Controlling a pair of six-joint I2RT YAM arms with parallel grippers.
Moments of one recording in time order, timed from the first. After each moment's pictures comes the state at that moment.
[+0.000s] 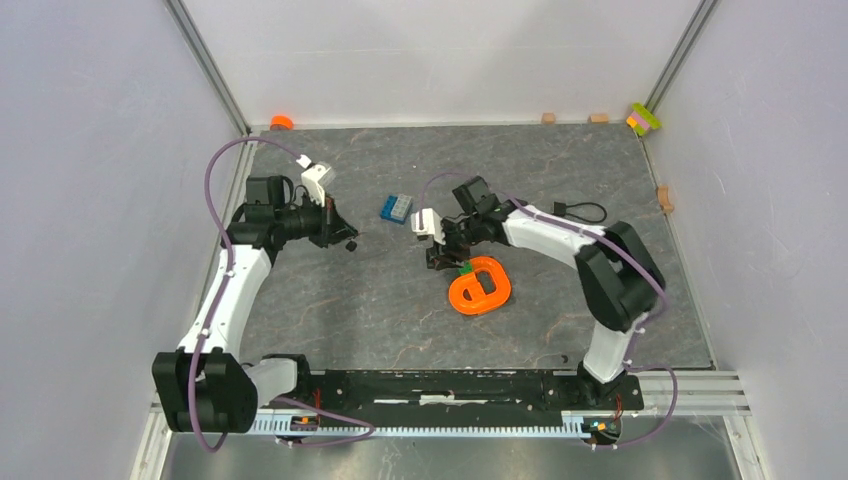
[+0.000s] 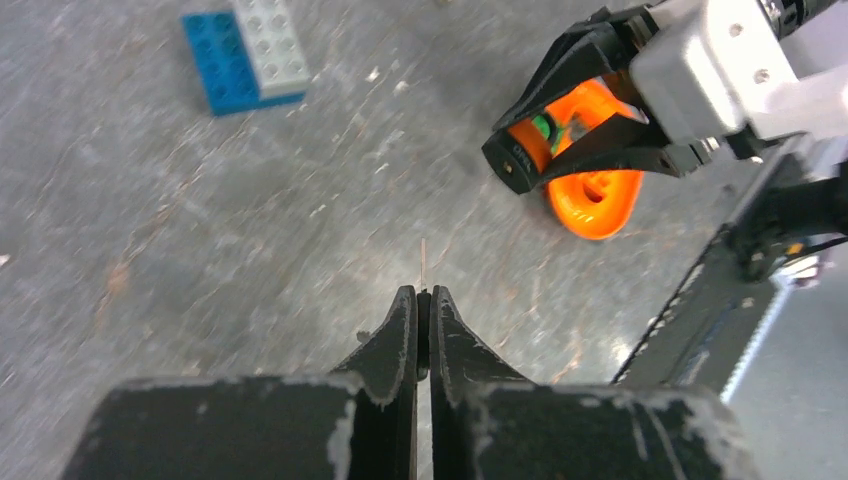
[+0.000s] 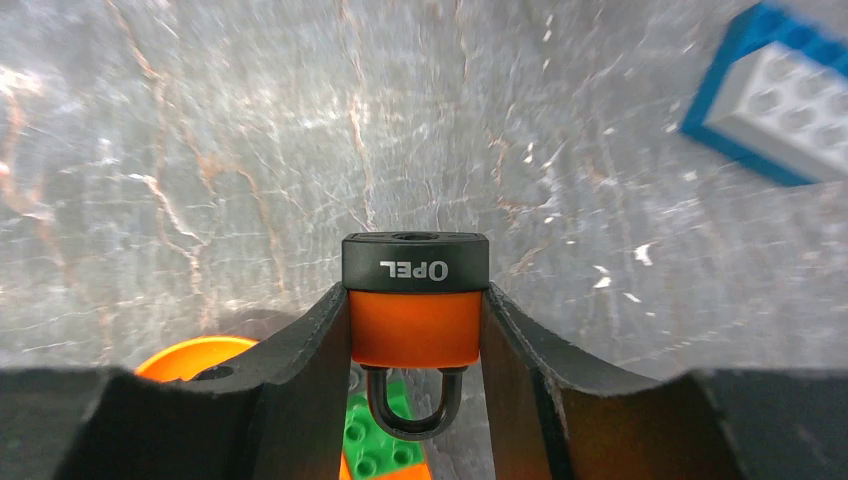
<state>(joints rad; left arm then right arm) -0.01 1.16 0.95 -0.57 0.75 0.19 0.64 1.86 1.23 -0.39 -0.63 -0.86</state>
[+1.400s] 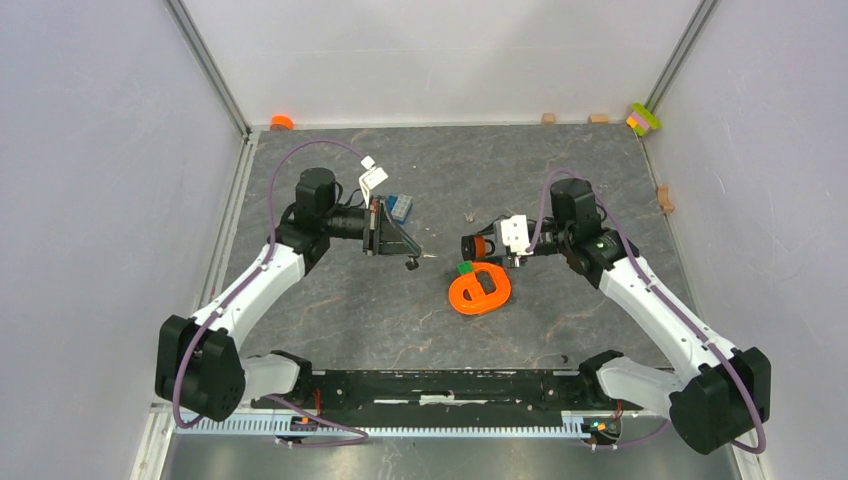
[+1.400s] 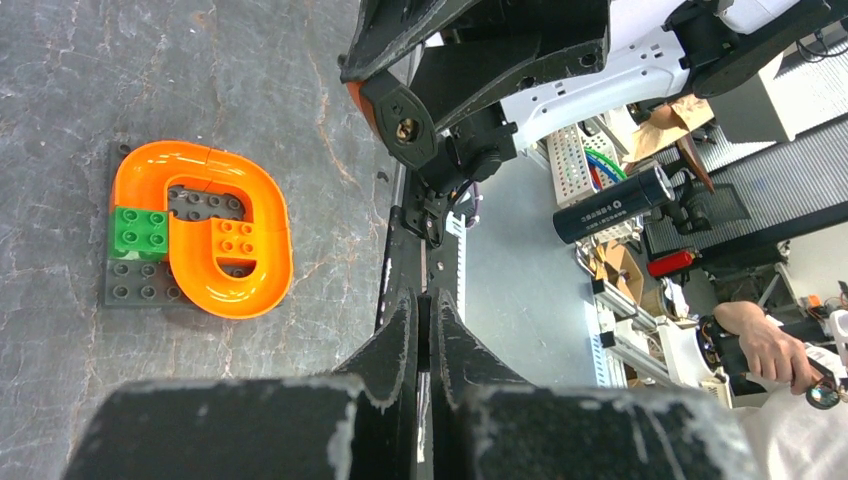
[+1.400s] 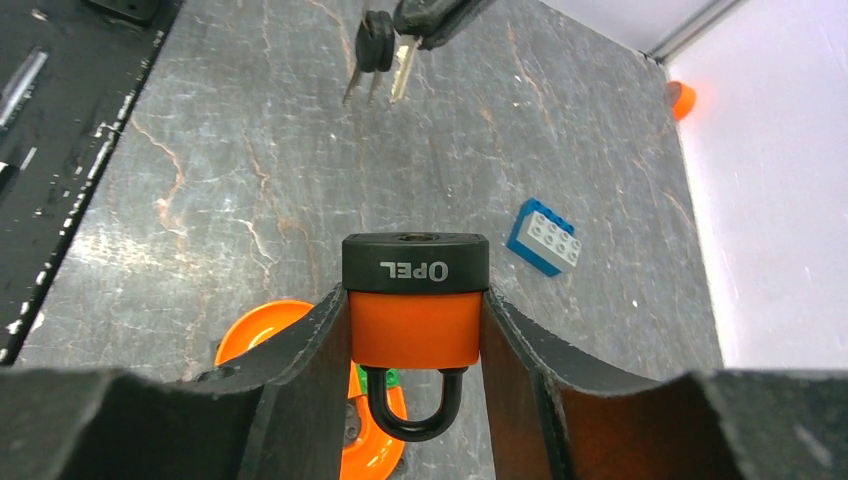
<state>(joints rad) -0.35 1.25 0.87 0.03 1.24 -0.40 0.42 1.11 0.89 -0.33 -1.04 -0.97</state>
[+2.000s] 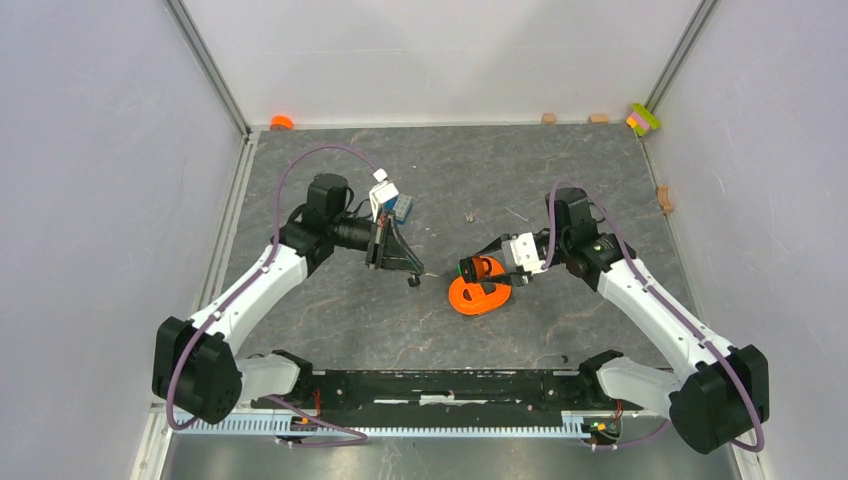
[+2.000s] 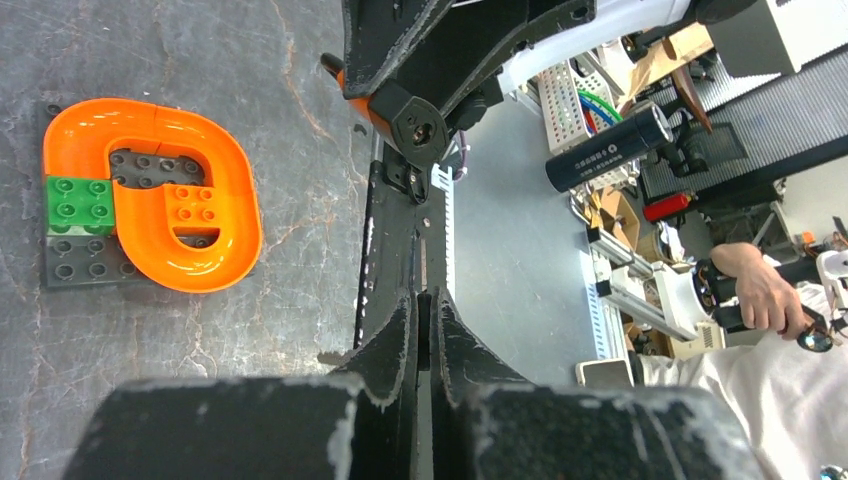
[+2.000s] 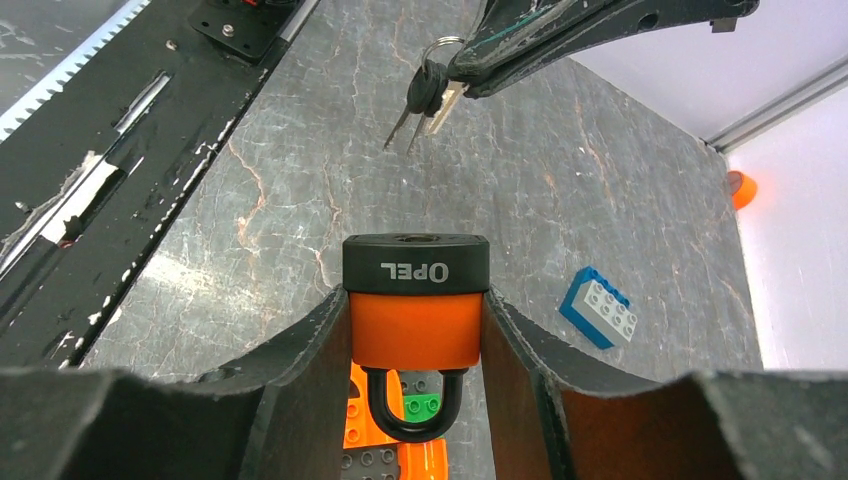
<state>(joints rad) -0.40 1.24 0.89 -0.17 1.26 -0.23 0.41 1.11 0.85 -0.43 -1.22 -1.13</state>
